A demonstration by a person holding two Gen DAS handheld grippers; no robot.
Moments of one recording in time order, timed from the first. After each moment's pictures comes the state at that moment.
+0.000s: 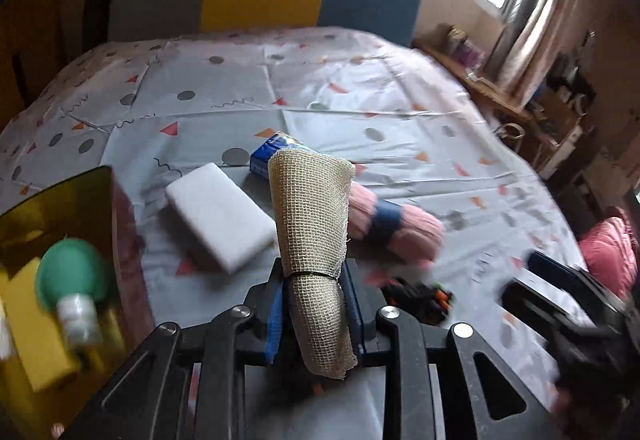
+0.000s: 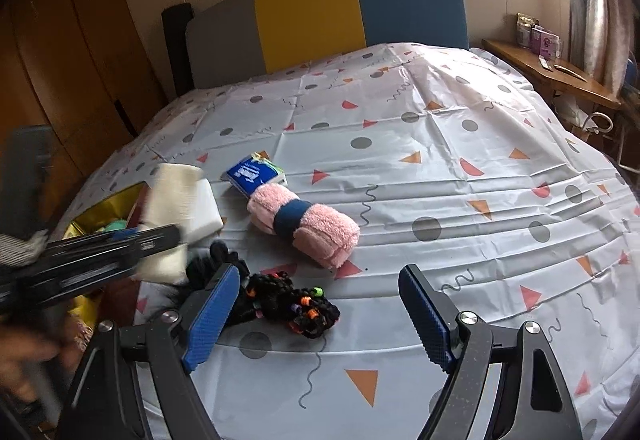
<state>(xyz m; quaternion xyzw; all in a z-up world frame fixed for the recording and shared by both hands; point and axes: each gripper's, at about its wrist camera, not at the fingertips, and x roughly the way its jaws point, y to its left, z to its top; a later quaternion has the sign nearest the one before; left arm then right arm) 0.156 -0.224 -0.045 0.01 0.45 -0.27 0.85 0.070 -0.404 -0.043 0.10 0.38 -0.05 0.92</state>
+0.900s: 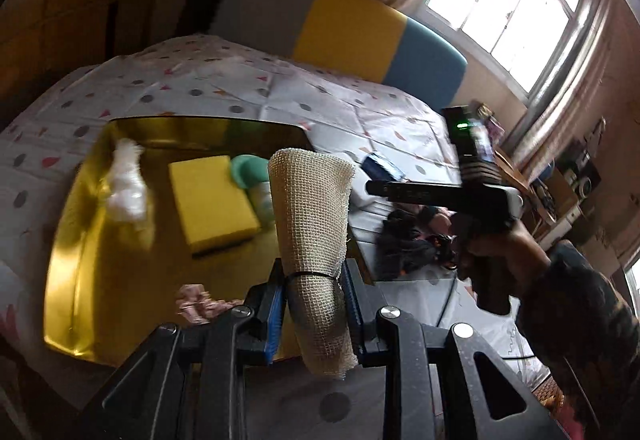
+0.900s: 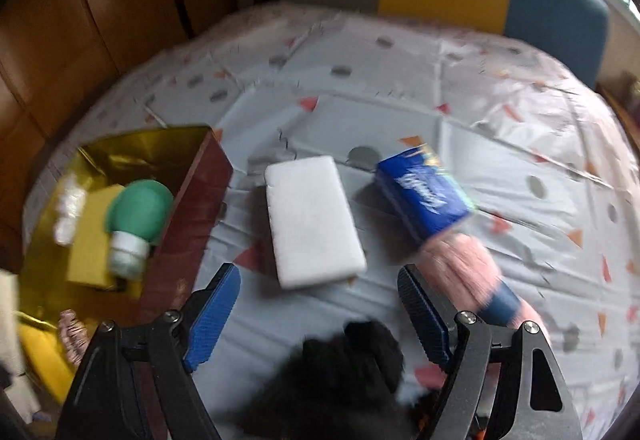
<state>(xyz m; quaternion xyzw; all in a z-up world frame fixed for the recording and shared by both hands) 0.060 -0.025 -0.018 -0.11 0.41 -0.20 0.88 0.228 -0.265 -0.084 -0.03 0.49 0.07 0.87</state>
